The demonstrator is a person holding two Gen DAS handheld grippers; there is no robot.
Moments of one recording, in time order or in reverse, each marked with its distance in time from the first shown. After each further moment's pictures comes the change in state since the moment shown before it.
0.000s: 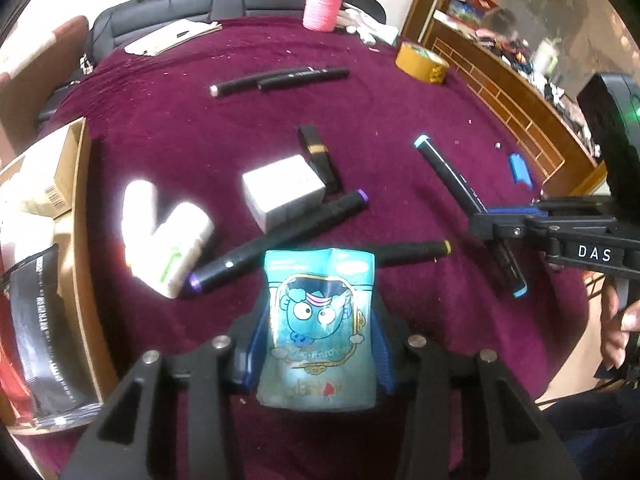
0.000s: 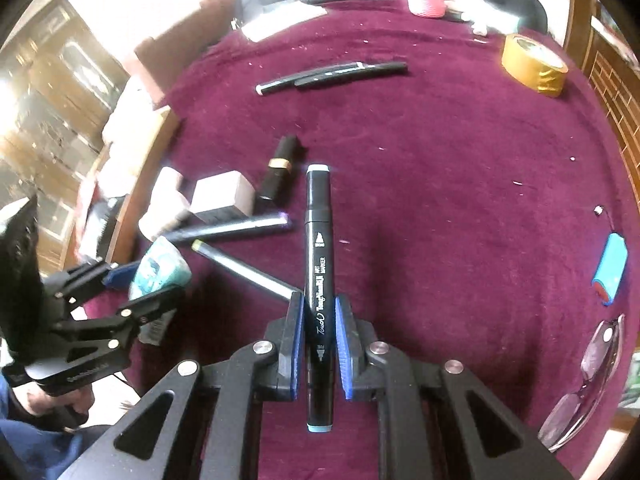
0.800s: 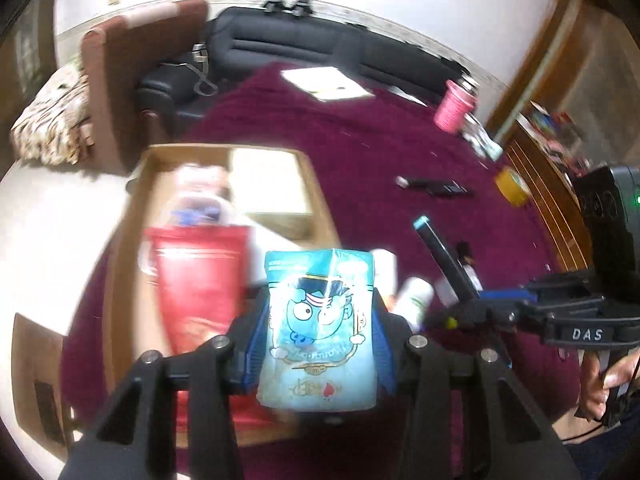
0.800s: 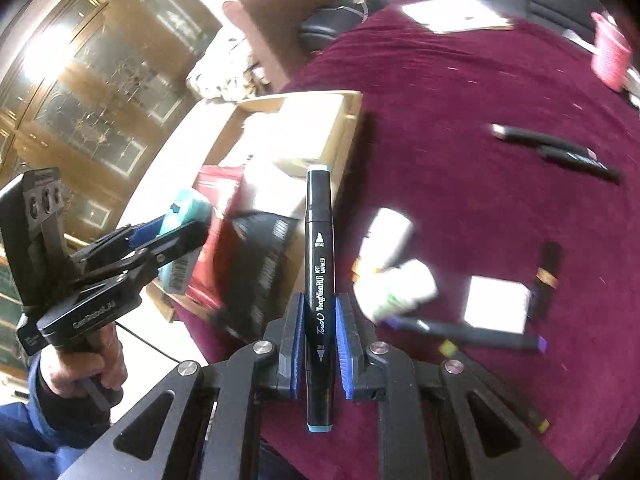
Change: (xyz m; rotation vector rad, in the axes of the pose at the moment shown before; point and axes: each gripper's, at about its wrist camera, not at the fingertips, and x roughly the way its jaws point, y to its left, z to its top) left arm -0.122 0.184 -0.007 -0.319 -0.191 0.122; right arm 0.066 0.221 0.089 -0.259 0.145 0.219
